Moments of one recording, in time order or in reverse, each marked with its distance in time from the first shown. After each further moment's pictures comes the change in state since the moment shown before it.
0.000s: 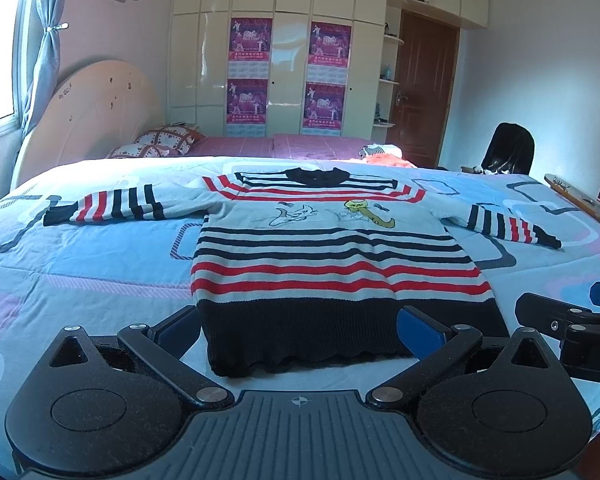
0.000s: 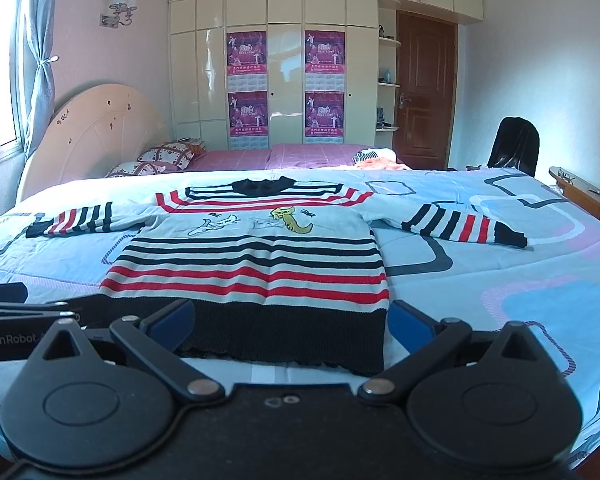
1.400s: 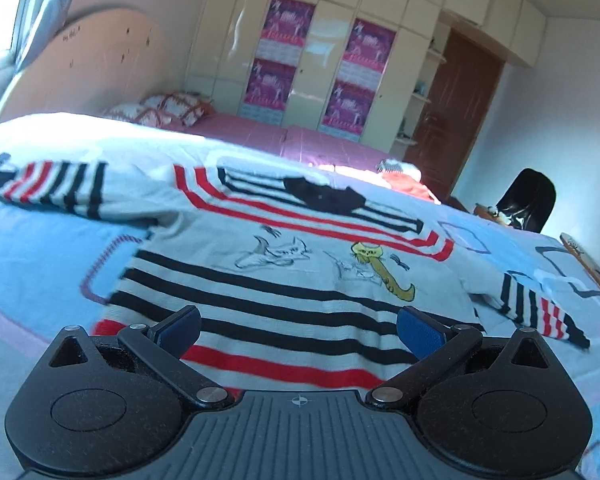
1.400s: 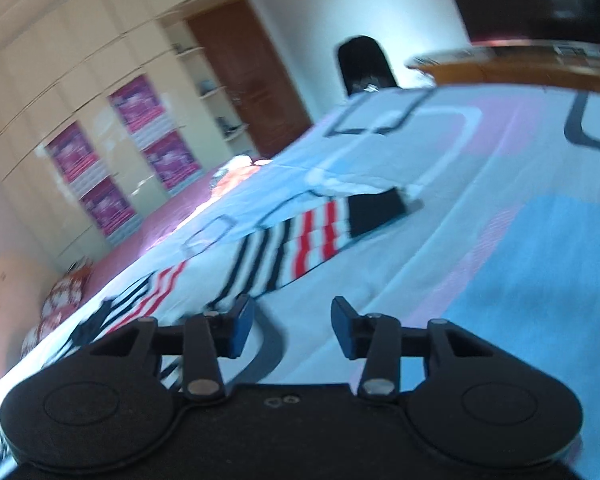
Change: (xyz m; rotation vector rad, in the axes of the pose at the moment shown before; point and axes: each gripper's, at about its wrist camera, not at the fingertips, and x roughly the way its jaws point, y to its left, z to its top) left arm 0.194 -0.022 0.074 -0.231 0.045 -0.019; right arm 0.168 -0.282 0.031 0.659 -0.049 -0.232
